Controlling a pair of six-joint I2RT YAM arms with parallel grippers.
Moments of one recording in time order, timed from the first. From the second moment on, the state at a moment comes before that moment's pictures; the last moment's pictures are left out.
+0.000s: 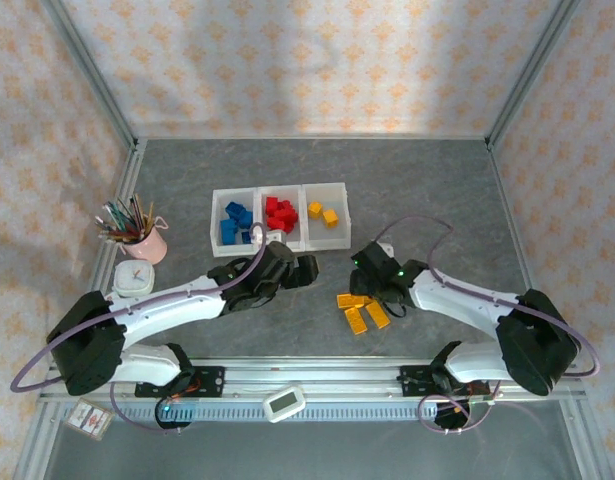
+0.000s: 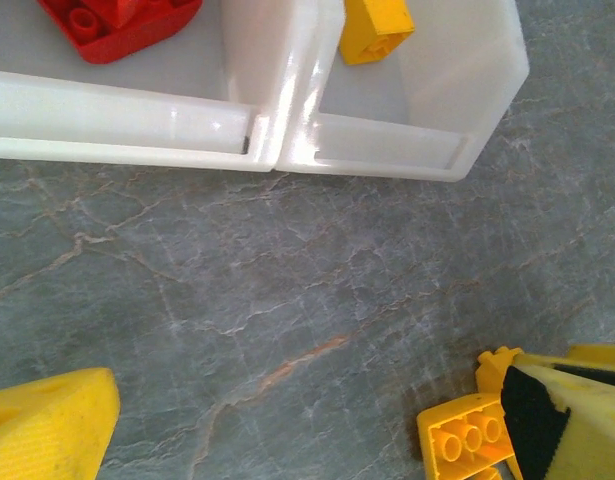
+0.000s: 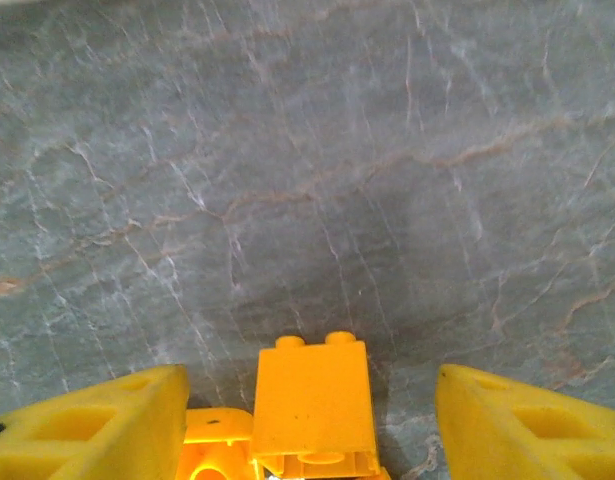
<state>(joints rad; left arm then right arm) -0.84 1.30 0.72 -0.21 -0.23 -0.93 0.73 1.29 0.65 -0.51 0.19 0.74</state>
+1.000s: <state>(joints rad) -0.84 1.31 0.74 -0.19 -0.23 -0.93 0.73 1.34 0.63 -0.47 0.24 0.72</state>
